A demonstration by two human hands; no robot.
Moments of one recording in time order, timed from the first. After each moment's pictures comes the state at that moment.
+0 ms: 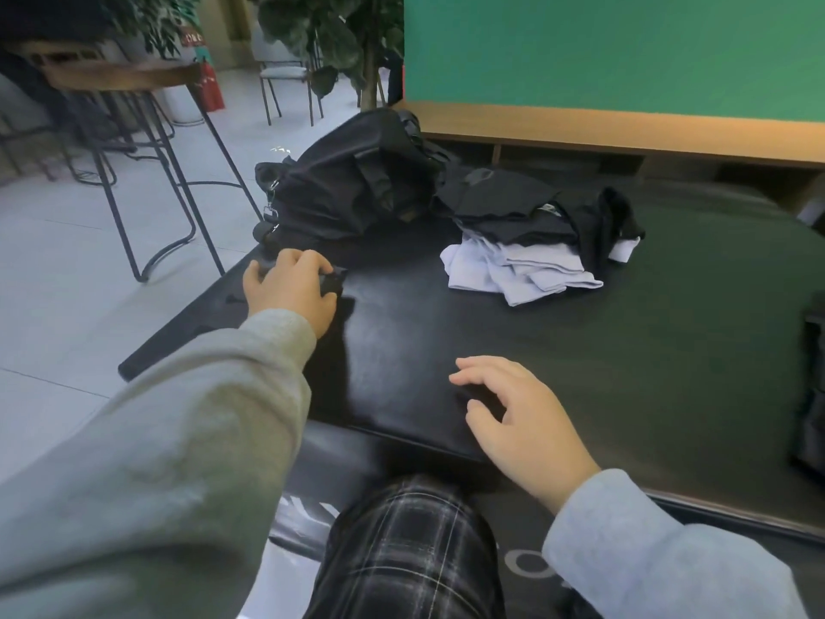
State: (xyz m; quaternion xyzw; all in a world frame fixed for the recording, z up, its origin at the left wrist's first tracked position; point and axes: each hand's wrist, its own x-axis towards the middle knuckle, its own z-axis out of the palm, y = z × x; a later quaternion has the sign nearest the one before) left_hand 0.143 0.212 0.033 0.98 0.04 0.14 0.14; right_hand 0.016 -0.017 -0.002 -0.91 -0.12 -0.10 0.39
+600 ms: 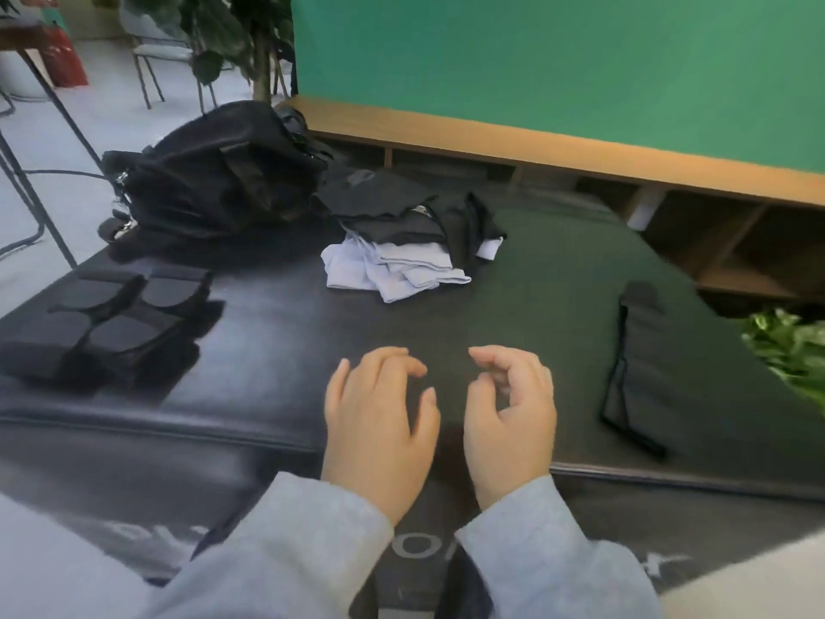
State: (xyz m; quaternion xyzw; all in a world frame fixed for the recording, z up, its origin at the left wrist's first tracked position) left_hand -0.001 0.041 -0.004 0.88 -0.18 0.23 0.38; right_hand -0.022 -0.067 0.005 -0.78 0.08 -0.42 0.46
